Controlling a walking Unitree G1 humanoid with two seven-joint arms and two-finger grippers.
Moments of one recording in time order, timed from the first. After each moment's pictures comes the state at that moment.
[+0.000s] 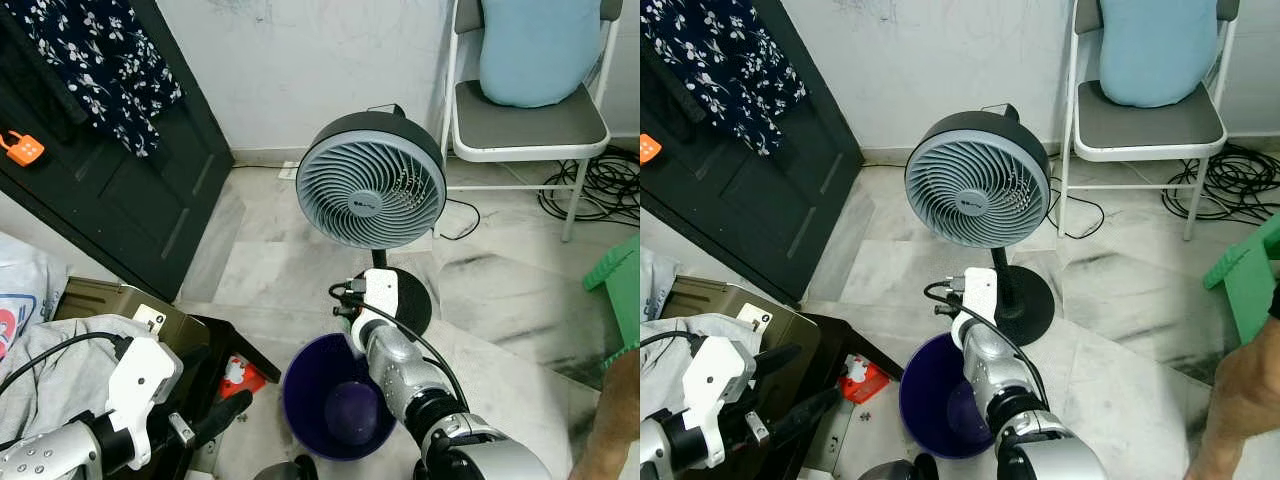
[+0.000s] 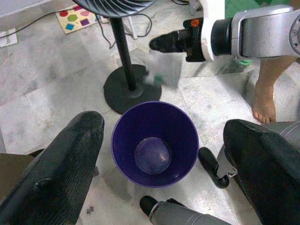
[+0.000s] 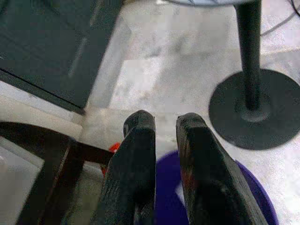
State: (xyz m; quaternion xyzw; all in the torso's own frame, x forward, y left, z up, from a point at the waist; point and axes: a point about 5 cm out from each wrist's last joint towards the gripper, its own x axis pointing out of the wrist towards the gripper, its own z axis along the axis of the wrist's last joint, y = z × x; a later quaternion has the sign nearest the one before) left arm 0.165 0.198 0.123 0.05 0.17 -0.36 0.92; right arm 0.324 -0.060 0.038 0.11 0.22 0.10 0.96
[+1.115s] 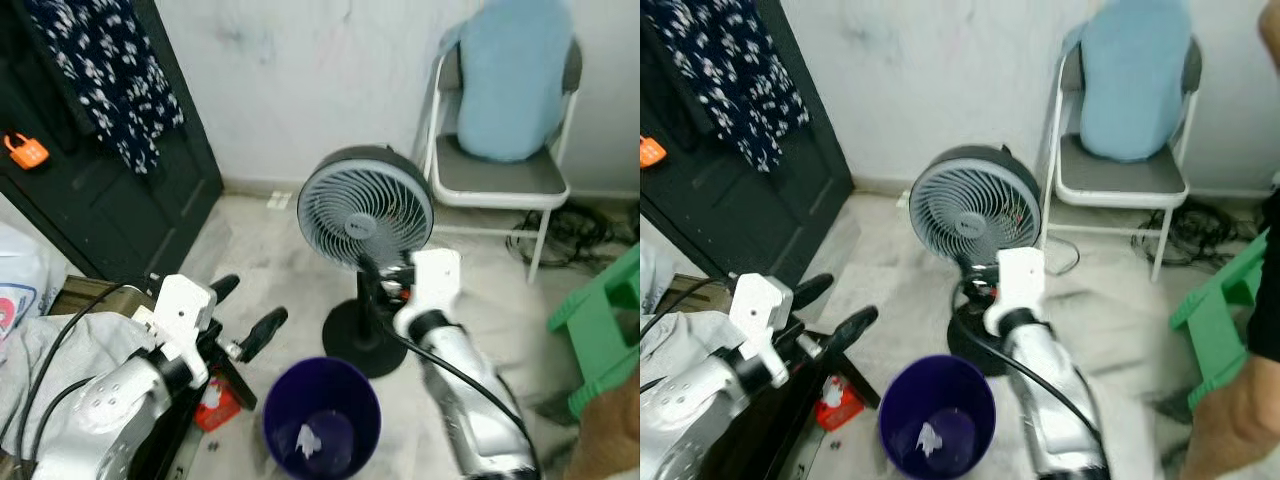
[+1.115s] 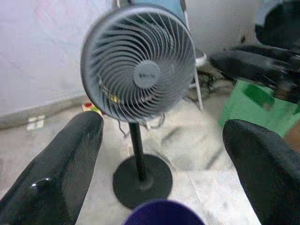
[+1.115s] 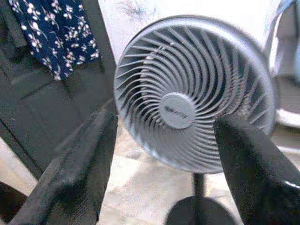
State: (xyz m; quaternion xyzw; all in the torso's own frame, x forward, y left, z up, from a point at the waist) left arm 0.230 0.159 0.139 -0.01 0.03 -0.30 0.95; right arm 0.279 -0.115 0.119 0.02 0.01 0.13 0.99
